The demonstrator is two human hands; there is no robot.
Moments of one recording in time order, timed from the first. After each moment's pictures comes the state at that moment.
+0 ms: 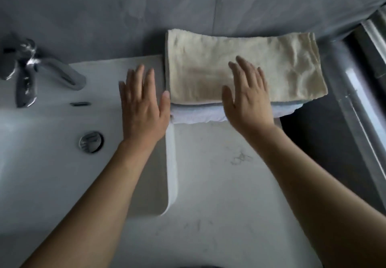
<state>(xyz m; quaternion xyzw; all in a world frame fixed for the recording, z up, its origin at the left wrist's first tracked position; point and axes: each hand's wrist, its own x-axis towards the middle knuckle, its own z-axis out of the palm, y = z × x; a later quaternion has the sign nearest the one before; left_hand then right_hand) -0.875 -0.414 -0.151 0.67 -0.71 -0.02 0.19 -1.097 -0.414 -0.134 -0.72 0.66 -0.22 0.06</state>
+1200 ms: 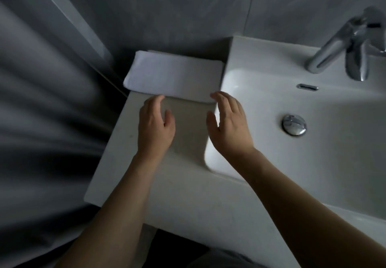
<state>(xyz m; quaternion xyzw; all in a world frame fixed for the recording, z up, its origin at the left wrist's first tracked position) -0.329 -0.247 -0.170 0.78 -0.51 -0.07 0.34 -0.505 -0.295 -0.147 -0.79 0.50 -0.26 0.26</state>
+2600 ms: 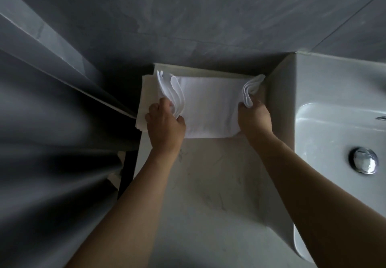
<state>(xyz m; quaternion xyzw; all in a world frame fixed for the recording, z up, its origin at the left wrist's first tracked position) -0.166 -0.407 -0.277 0.83 -0.47 -0.19 0.22 -0.353 -0.463 -0.244 -0.49 0.77 -0.16 0.37</state>
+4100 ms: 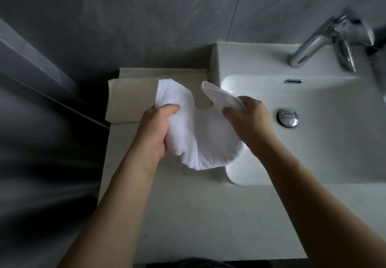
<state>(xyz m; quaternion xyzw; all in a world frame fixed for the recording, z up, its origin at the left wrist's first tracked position) -0.275 -0.315 -0.136 0.64 -0.19 -0.61 0.43 -0.472 -0.329 -0.129 -0.57 0.72 -0.24 0.31</state>
